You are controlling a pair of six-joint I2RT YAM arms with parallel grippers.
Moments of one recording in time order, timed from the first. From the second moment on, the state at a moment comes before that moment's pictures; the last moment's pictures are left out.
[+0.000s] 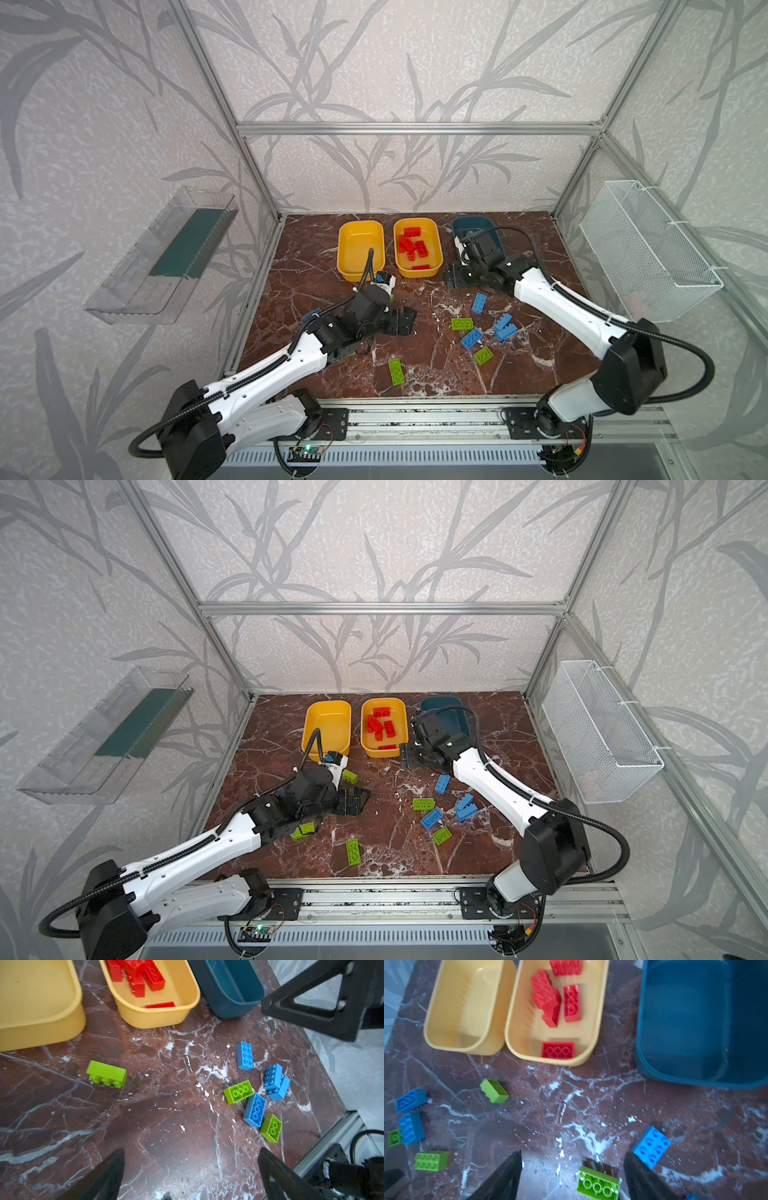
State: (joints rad) left arm -0.83 1.07 0.75 -0.36 -0.06 -0.56; right arm 0.57 1.46 1.17 -0.65 0.05 0.41
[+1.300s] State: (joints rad) left arm -1.00 1.28 0.89 -0.32 -0.29 -0.62; right arm 0.40 1.44 0.83 -0.50 0.01 0.49
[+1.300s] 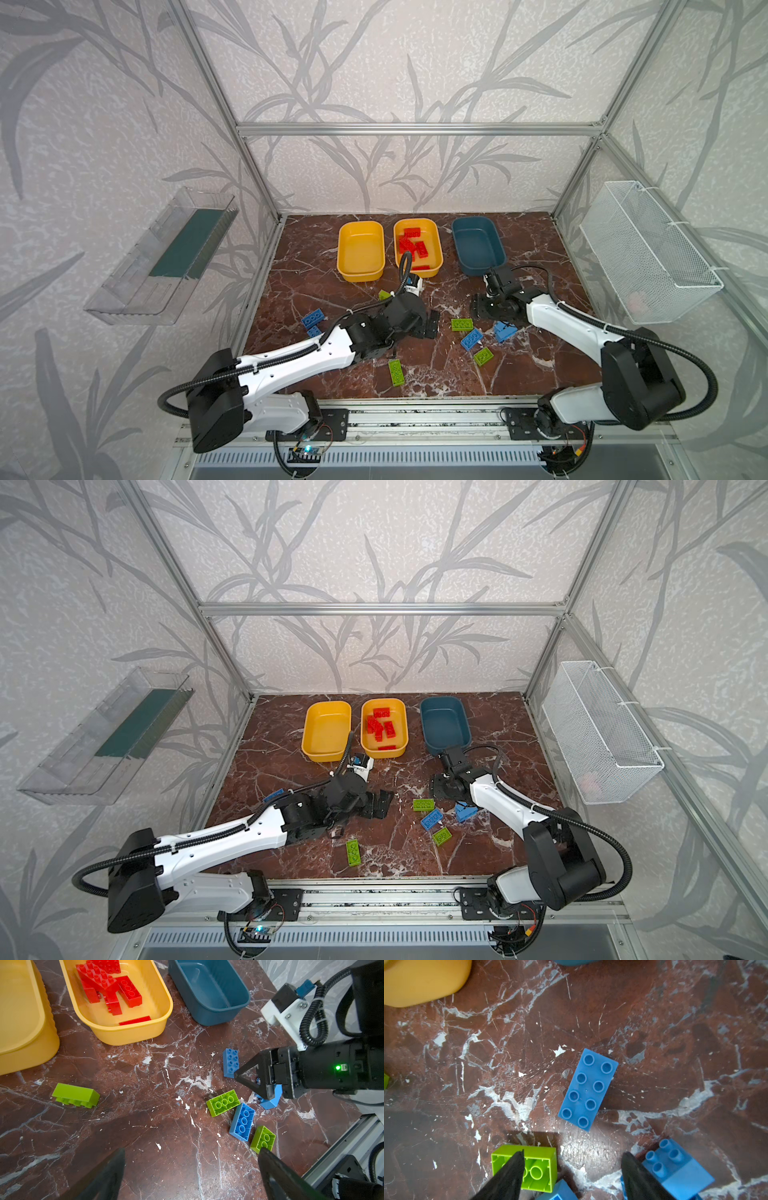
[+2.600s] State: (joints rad) left arm -0.76 1.31 0.80 -0.21 -0.10 -0.57; right arm 0.38 1.50 1.11 -0.73 0.13 0.49
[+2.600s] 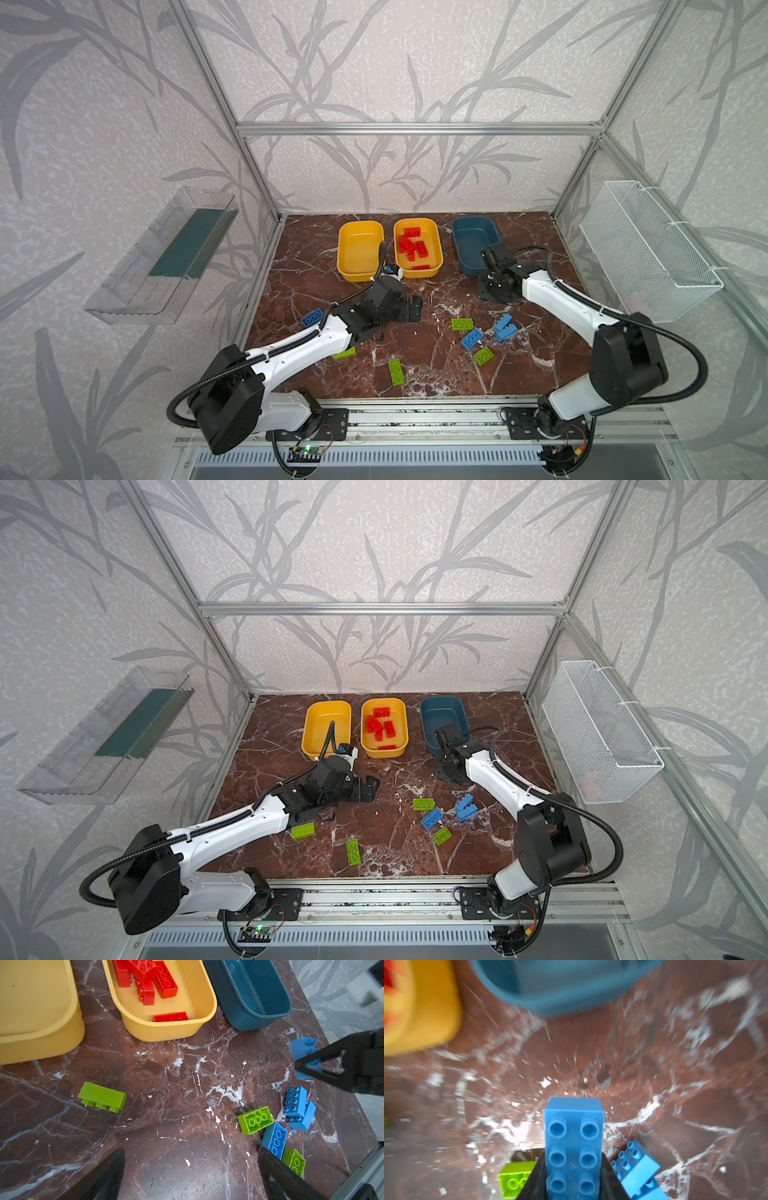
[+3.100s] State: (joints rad) left arm -0.69 1.46 0.89 -0.17 -0.07 -0.54; right arm 0.24 2.02 1.69 -0.65 0.13 0.34
